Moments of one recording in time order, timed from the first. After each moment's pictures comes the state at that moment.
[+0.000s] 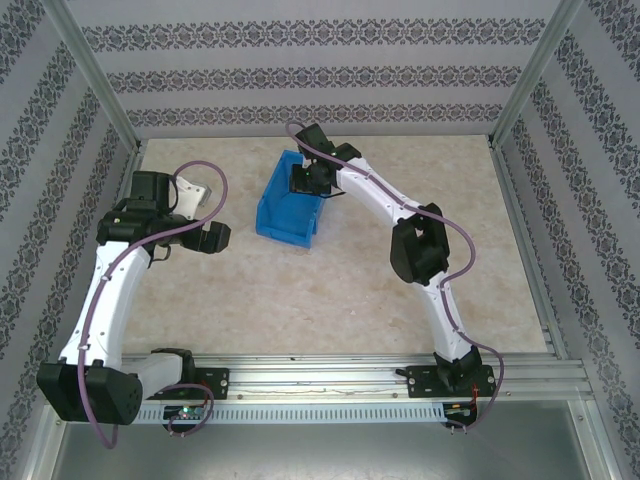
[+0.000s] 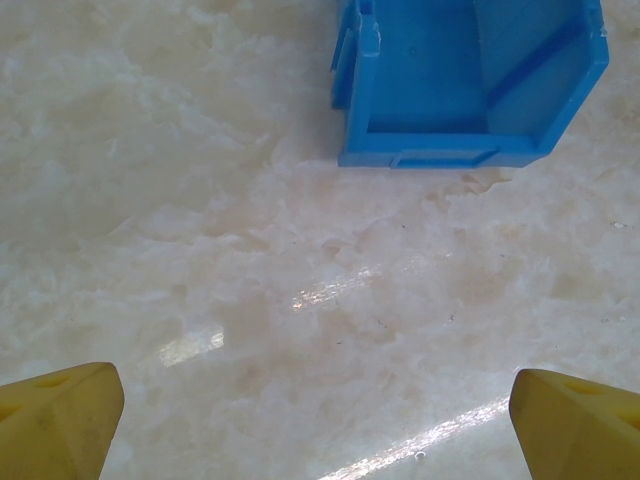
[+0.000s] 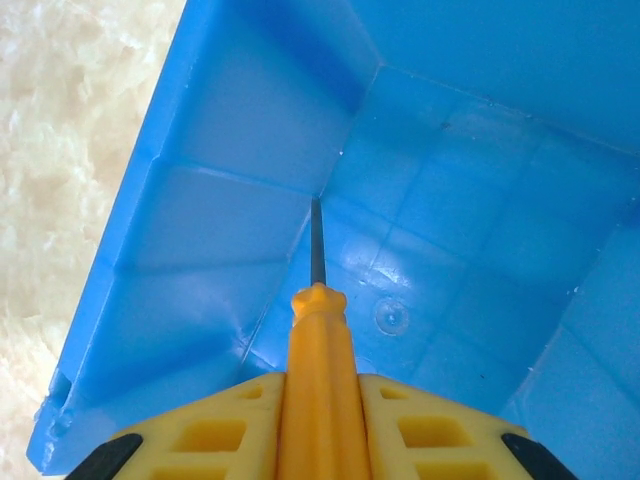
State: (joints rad) left arm 0.00 1.15 1.20 -1.04 0.27 0.20; right arm 0.57 2.33 2.20 -0.85 -0.15 0.58
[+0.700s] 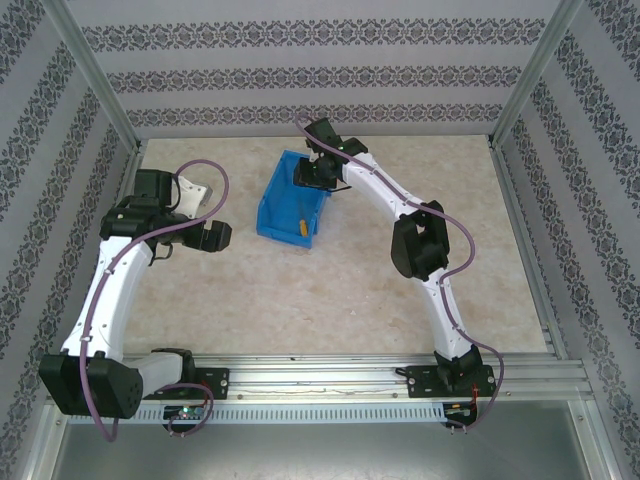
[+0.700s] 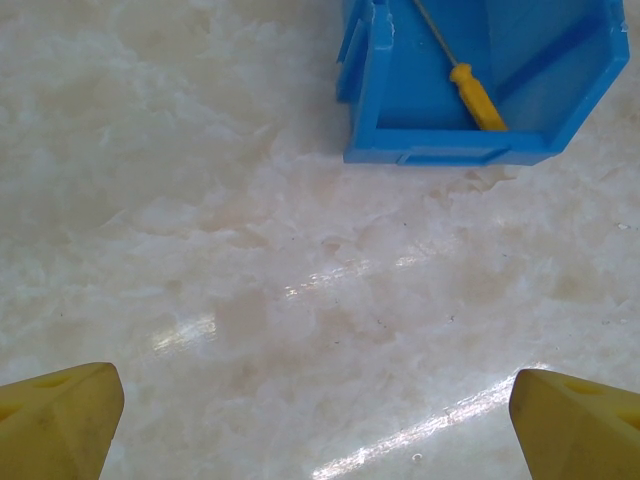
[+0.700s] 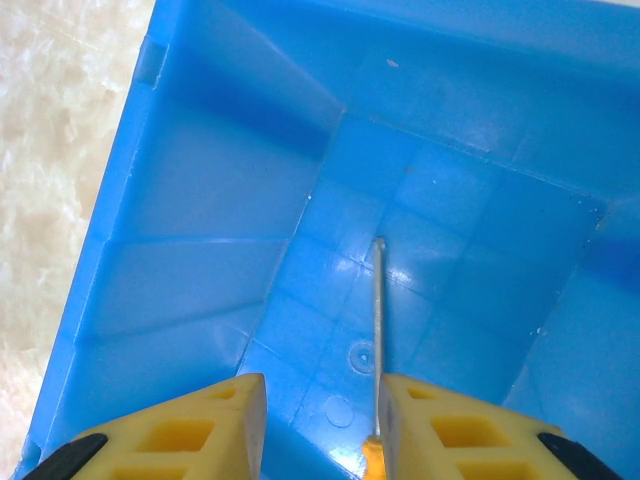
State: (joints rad) left arm 0.00 1.18 1.21 -1.03 0.27 0.18; right arm 0.53 2.37 2.26 -0.86 -0.17 0.58
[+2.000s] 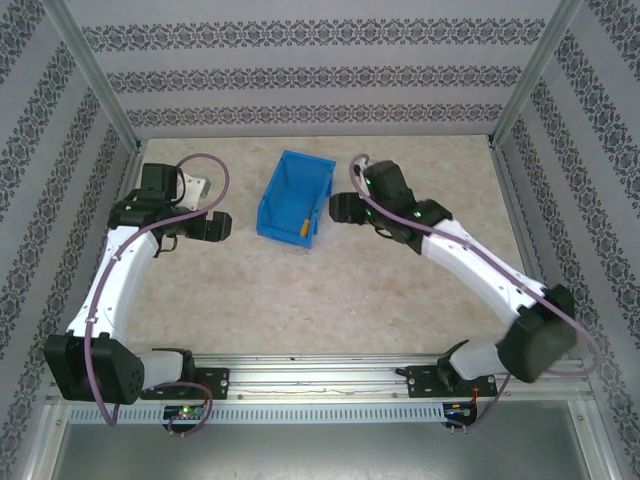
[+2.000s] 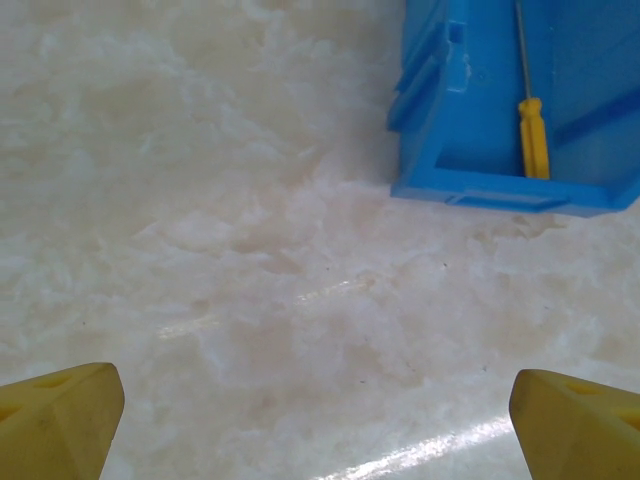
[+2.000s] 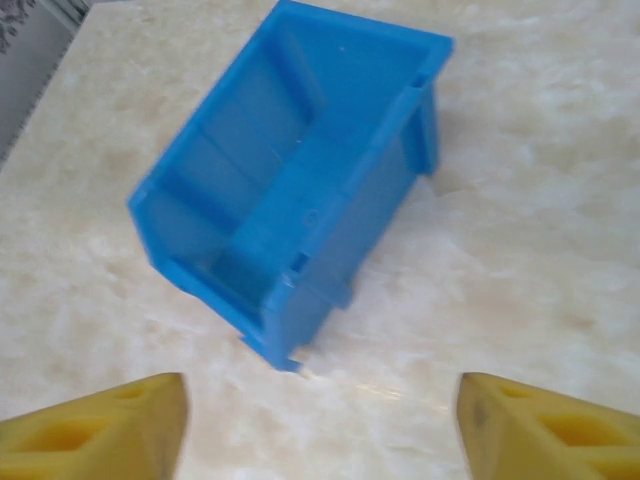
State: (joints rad) left arm -0.01 1.25 1.20 -0.93 0.18 0.08; right arm 0.58 1.35 1.15 -0.49 0.01 0.43
